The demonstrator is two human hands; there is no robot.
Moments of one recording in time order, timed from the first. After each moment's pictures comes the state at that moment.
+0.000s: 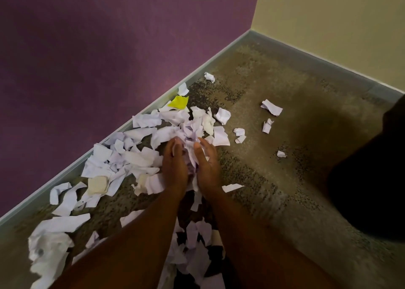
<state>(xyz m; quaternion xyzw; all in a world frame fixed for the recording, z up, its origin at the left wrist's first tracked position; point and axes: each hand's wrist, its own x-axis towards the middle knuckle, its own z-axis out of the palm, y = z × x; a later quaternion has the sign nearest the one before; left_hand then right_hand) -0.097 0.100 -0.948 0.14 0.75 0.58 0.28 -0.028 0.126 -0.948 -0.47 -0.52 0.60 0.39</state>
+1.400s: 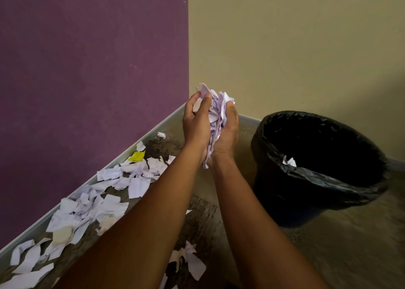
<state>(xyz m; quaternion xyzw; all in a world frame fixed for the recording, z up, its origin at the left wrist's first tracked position) 0.069 0.155 -0.673 0.31 0.47 0.71 0.41 0.105 0.169 -0.698 -0.23 -0.26 0.65 0.67</state>
